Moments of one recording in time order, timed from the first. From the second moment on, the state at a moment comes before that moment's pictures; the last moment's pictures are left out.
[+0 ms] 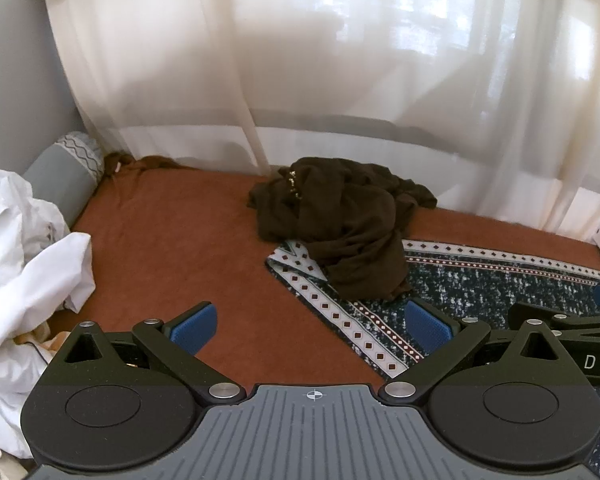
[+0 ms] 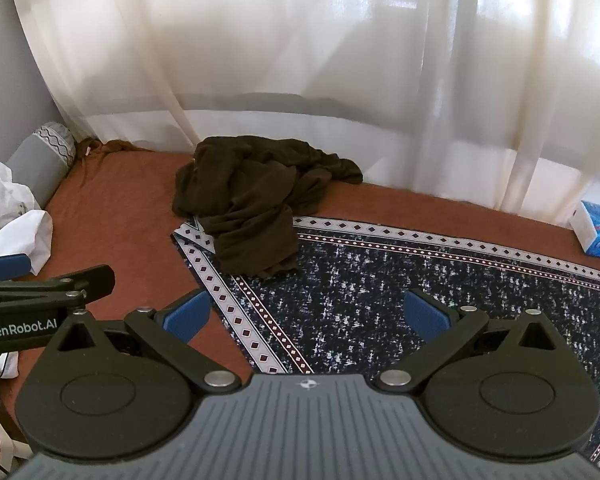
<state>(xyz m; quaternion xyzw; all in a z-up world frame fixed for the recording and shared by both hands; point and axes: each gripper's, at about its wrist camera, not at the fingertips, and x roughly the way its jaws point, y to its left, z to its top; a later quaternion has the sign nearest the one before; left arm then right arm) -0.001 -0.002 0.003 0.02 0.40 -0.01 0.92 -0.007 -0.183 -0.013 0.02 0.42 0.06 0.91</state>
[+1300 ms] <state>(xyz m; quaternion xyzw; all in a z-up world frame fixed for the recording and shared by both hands) 0.002 -0.004 -0.001 0.02 0.41 -0.01 0.91 -0.009 -0.184 -0.016 0.03 0.42 0.06 0.90</state>
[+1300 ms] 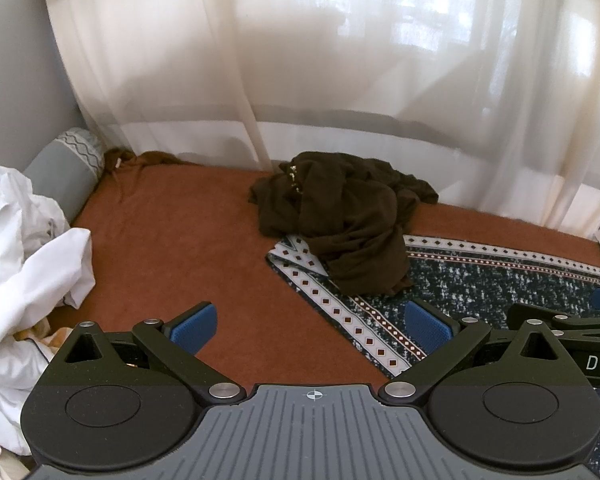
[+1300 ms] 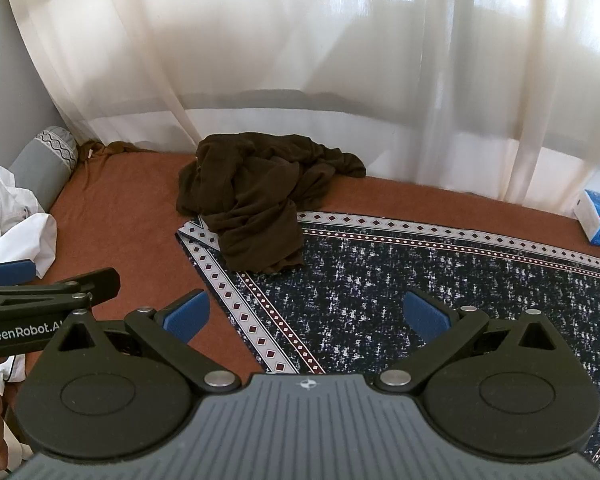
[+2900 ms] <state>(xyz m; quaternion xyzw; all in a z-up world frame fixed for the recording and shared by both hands) 0.272 0.009 -0.132 0.02 0.47 -0.06 0.88 0.226 -0.159 -0.141 -0.03 0.41 0.16 0.90</state>
